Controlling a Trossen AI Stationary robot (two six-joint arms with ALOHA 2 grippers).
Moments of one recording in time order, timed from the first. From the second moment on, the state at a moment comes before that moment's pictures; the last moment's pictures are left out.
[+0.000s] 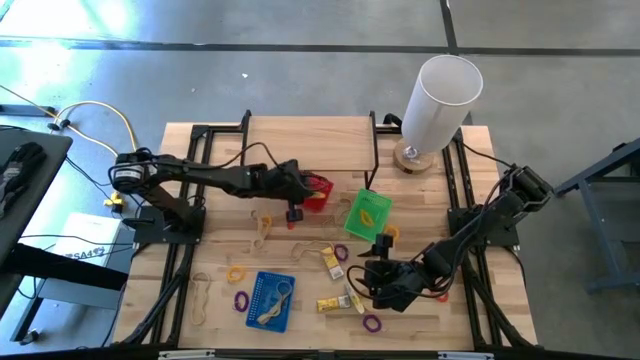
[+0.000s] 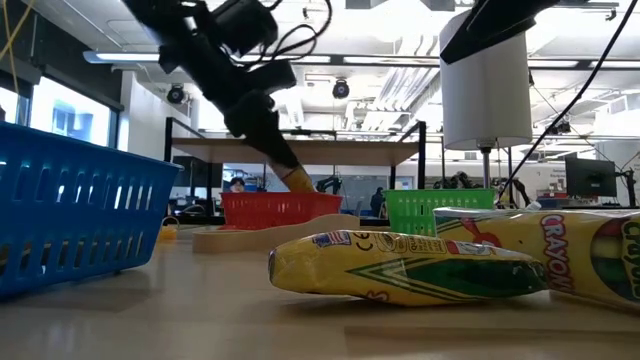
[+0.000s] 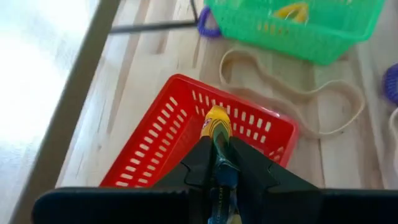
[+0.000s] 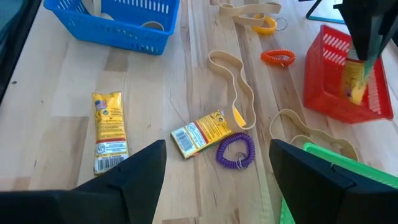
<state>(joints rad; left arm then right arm) 0.16 1.50 0.88 -0.05 -0.10 0.15 0.65 1.58 1.11 -0.46 0.62 0.47</state>
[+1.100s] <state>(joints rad) 0.19 1.47 0.68 0.21 -0.08 0.16 0.65 1.58 1.11 -0.41 0.60 0.41</state>
